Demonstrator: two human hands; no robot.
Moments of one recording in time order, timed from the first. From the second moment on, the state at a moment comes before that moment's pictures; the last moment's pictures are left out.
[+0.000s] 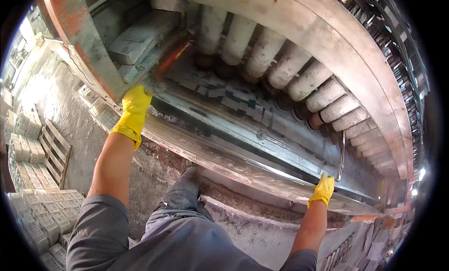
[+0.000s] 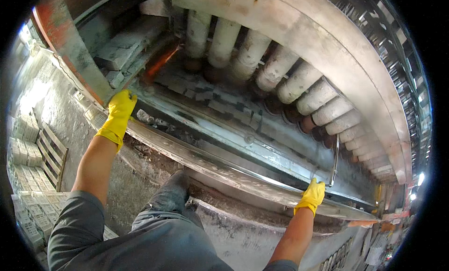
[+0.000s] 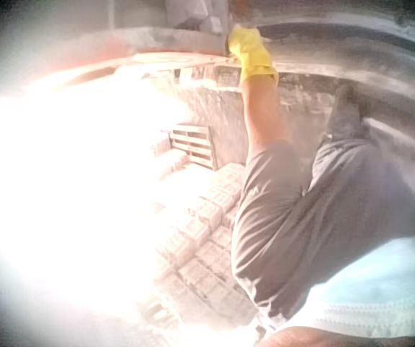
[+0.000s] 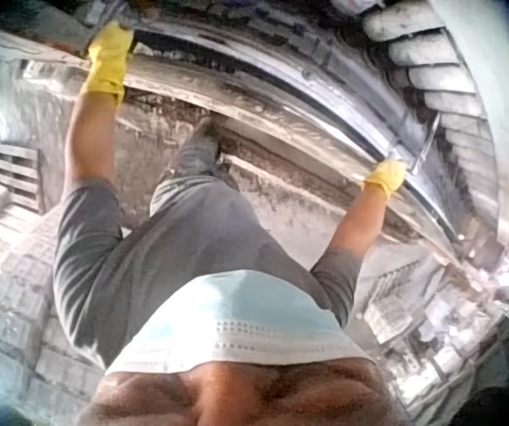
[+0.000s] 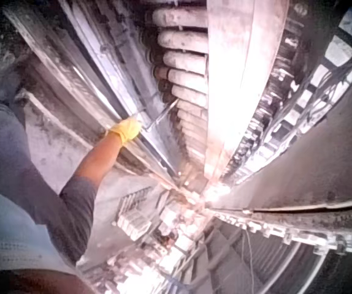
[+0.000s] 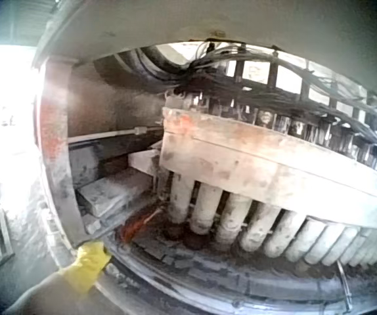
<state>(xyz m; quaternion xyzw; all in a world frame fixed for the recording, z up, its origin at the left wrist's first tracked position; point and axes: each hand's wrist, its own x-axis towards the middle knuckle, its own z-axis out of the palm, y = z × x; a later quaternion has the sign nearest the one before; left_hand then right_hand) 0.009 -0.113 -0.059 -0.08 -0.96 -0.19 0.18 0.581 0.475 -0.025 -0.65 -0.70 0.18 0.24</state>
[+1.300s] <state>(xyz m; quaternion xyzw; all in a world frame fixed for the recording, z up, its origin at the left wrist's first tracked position) -0.041 -0.069 -0.029 -0.08 -0.97 -0.18 0.17 0.478 0.478 0.017 -0.66 -0.74 0.11 0.12</state>
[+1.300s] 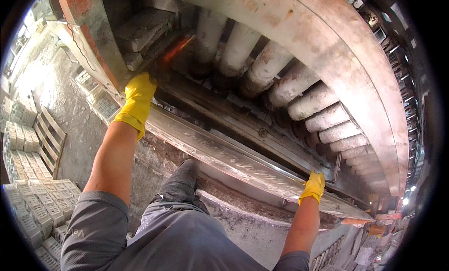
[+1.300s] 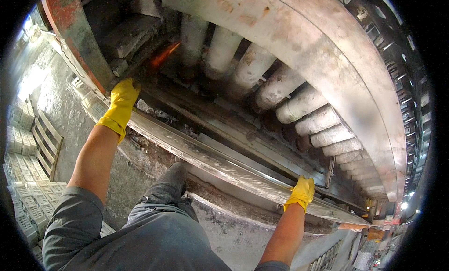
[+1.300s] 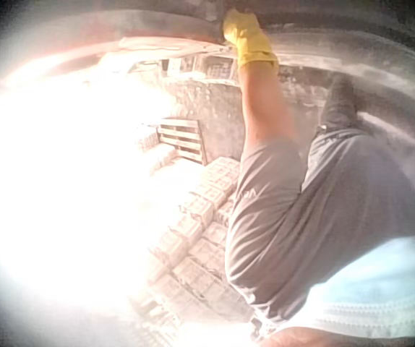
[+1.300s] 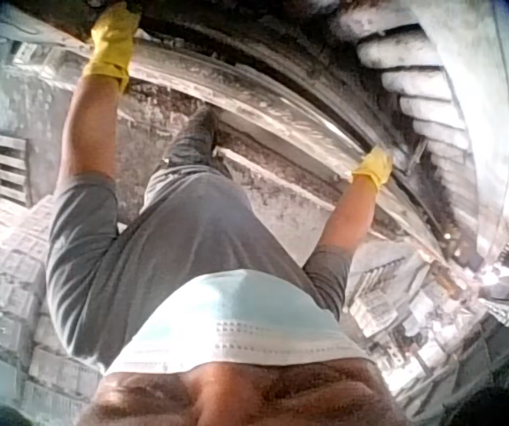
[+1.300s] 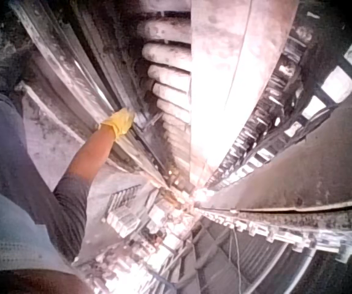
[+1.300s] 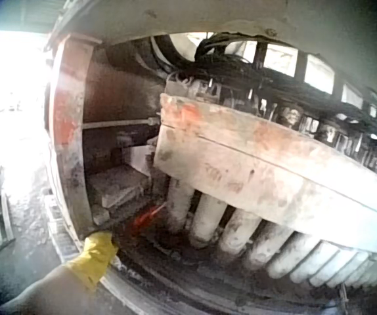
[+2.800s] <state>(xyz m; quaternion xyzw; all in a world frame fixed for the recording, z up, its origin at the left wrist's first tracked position) -0.011 -0.082 -0.031 -0.07 -0.97 -0.16 0.14 0.511 0.466 -0.002 -0.63 -0.75 0.13 0.15</state>
